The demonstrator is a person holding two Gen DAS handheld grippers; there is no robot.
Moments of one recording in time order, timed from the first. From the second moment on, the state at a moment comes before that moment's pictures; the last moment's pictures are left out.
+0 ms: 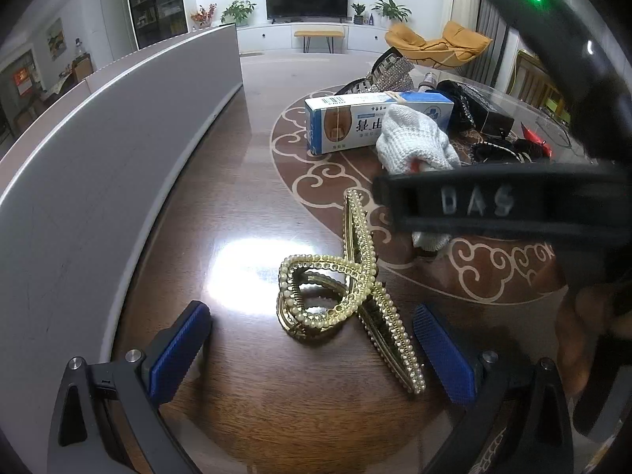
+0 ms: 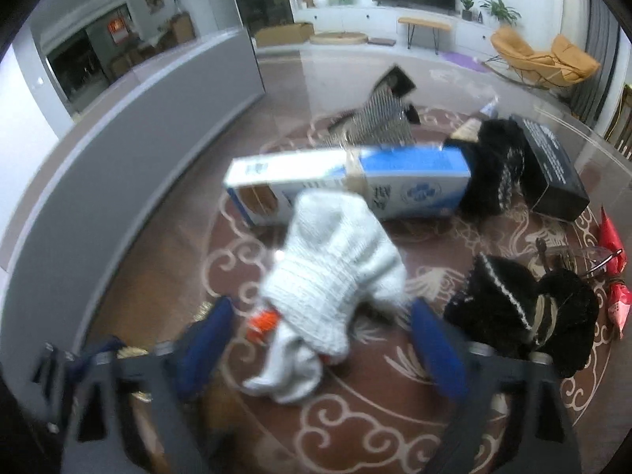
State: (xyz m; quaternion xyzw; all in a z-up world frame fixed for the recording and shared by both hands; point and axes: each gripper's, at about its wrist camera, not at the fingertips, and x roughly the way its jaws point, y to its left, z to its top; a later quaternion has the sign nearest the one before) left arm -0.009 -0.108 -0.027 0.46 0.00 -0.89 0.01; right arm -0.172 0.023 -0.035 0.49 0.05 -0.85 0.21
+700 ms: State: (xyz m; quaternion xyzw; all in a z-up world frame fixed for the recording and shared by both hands) left arm -0.007 -0.110 -0.027 0.46 0.00 -0.89 0.01; right arm -0.054 0.182 -0.032 0.45 0.02 -0.87 0.19
